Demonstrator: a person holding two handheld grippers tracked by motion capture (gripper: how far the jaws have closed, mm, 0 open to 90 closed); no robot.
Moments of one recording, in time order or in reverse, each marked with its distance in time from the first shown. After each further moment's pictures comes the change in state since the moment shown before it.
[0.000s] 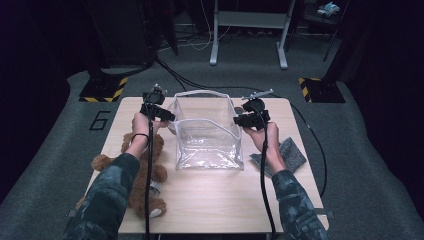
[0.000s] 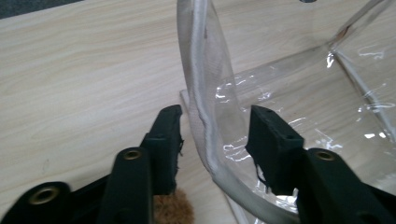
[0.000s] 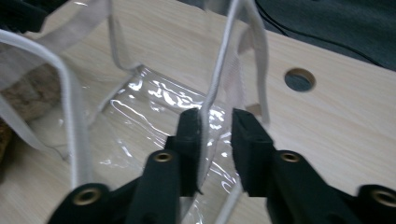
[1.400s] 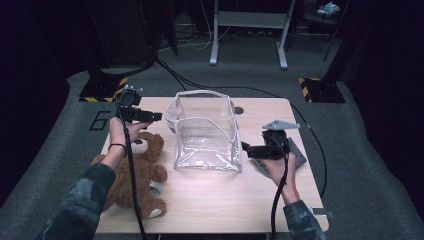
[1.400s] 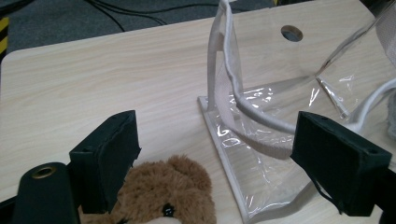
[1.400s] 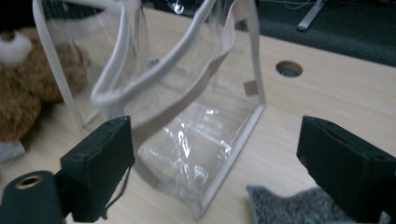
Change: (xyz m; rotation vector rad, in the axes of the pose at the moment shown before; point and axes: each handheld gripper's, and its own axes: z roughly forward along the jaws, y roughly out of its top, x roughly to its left) left arm 0.026 -0.039 -0.068 -0.198 0.020 -0.041; right arm 0.010 -0.092 -0.058 -0.157 0.001 0.011
